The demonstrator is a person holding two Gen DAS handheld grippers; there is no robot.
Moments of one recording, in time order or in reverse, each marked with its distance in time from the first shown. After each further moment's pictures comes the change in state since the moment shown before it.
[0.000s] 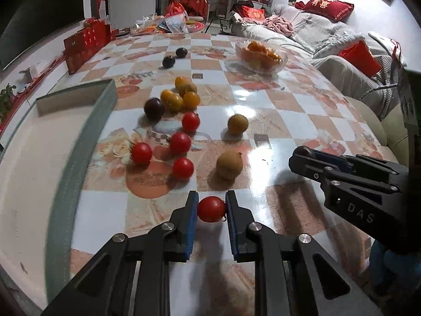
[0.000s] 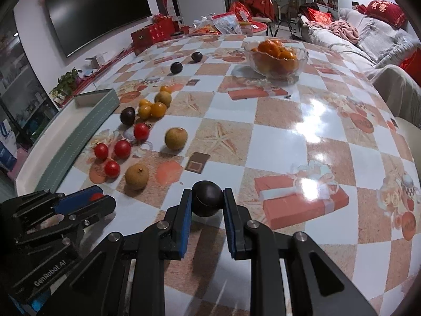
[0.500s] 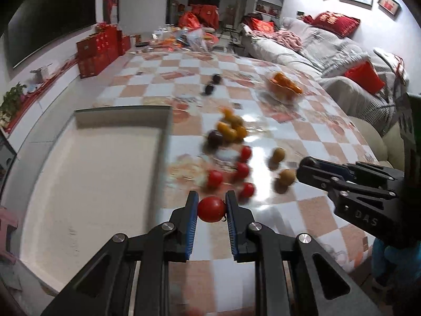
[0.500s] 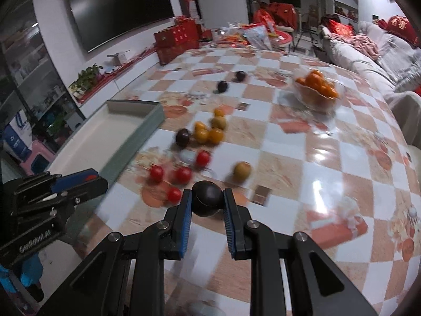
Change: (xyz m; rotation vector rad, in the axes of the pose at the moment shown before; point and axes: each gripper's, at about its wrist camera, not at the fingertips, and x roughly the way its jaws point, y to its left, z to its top) left arm -0.058 0.082 0.021 -0.046 -0.056 0.031; right arm -0.013 0.068 0.035 -0.079 -0.013 0.085
